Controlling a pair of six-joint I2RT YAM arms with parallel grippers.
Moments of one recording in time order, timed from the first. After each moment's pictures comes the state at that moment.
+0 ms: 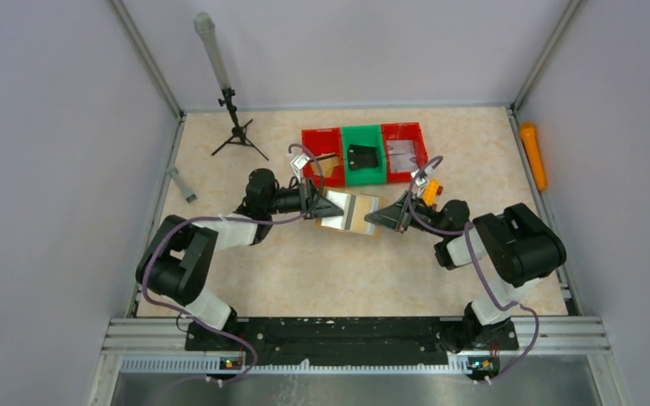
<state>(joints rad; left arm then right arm) -0.40 1.59 0.65 0.82 0.98 -0.94 0.33 1.69 0.34 1.50 -0.87 1.15</state>
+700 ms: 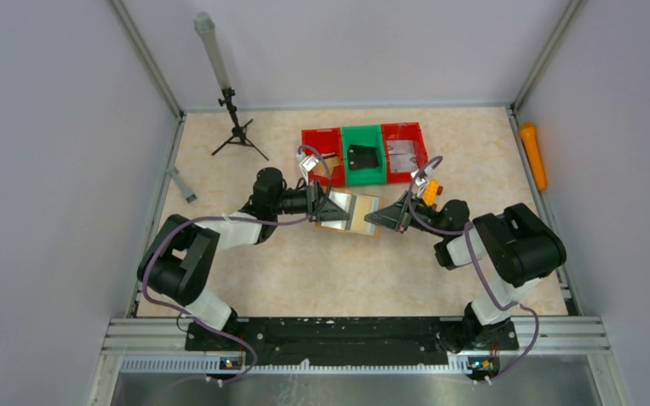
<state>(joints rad) -0.45 1.59 0.68 0.73 0.98 -0.88 0.33 1.69 0.34 1.50 -0.87 1.15</state>
